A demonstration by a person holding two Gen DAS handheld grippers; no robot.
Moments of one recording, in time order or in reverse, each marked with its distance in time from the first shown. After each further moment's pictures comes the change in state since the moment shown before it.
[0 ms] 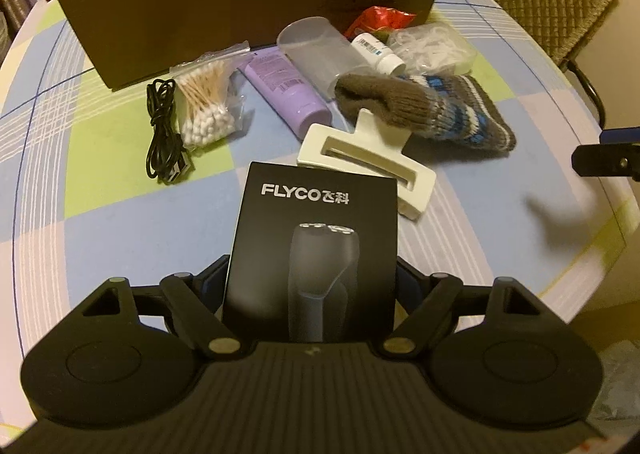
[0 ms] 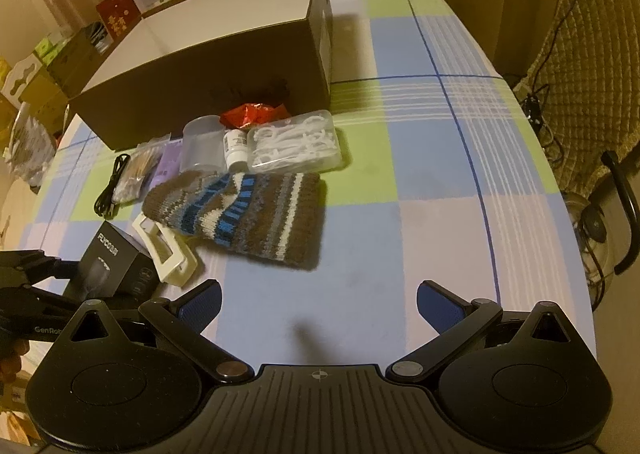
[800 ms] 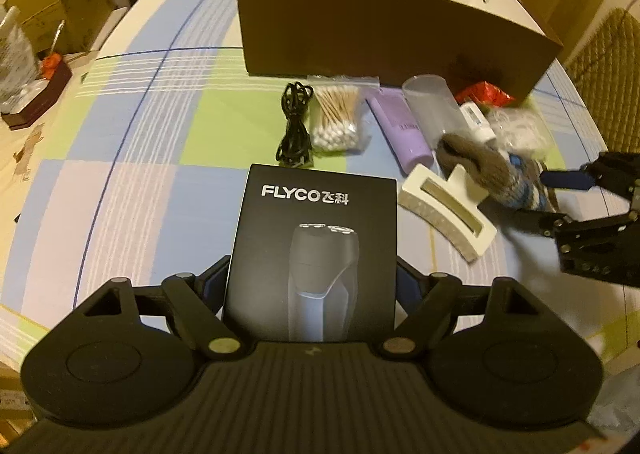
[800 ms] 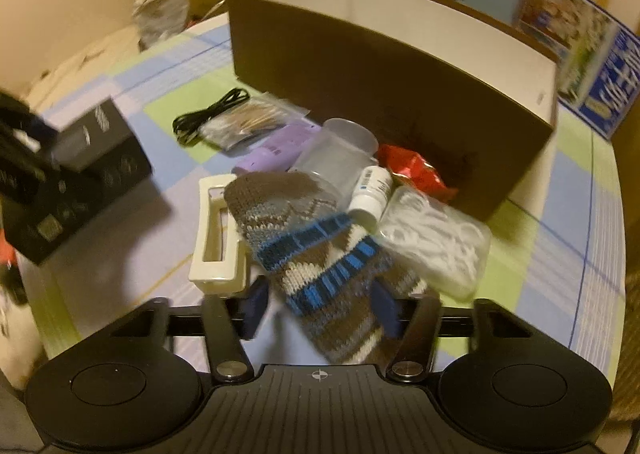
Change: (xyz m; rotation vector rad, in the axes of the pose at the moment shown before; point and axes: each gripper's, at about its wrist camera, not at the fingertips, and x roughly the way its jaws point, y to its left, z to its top) left arm -0.046 0.030 -0.020 -0.342 -0.083 0.173; right arm 0.069 0.066 0.018 -0.697 -0.053 0.141
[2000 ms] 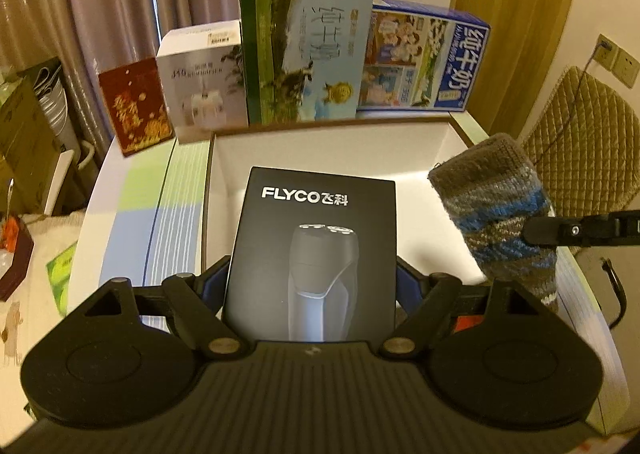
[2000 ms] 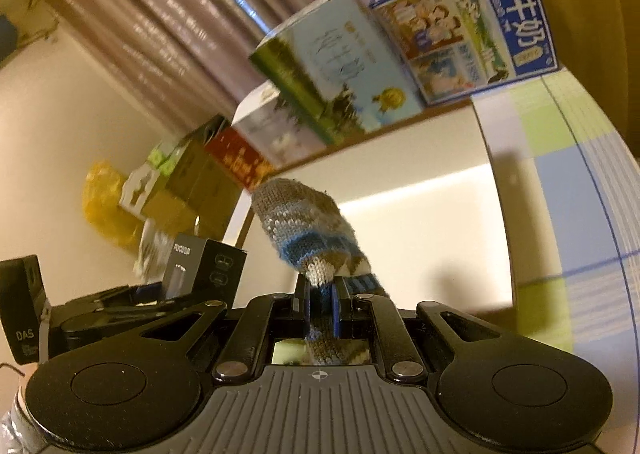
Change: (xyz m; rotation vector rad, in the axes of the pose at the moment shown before) left arm -0.016 -0.012 0.223 0.200 -0.256 -0.116; right arm -0.064 -0.117 0.129 0.773 -0.315 0.218
